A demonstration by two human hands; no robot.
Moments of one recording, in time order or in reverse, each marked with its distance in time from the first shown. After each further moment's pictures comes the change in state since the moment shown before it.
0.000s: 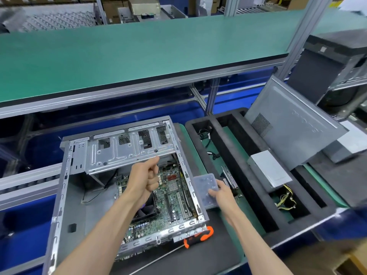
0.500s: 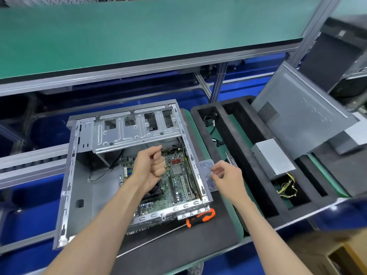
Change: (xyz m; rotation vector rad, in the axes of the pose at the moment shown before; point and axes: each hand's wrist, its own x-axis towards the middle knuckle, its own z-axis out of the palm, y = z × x) left_hand -0.006 -0.013 -0.005 -0.334 -0.051 -0.162; right_hand -0.030 -0.024 -0.003 -0.594 0.165 -0.443
